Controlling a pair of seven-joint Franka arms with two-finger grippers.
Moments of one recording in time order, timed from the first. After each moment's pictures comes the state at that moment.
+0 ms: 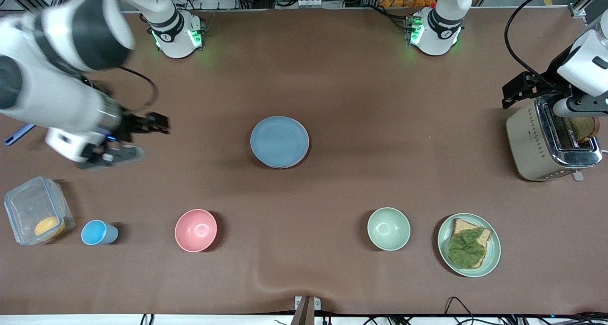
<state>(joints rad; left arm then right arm) 0.05 0.03 -0.18 -1.49 0.02 1.51 -0.11 0.35 0.21 -0.22 -1.45 0.11 1.47 -0.02</state>
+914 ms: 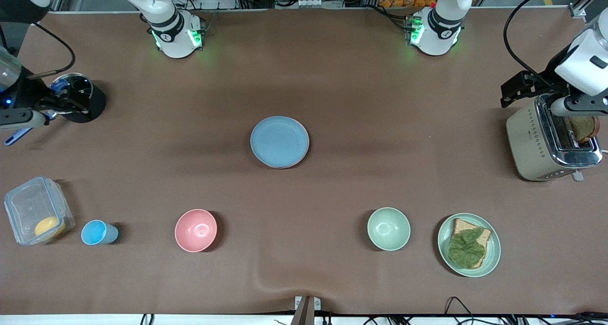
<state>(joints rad) 0.05 0.03 -0.19 -1.49 0.02 1.50 -0.11 0.01 -0.03 -0.03 -1.70 -0.02 1.67 -0.17</state>
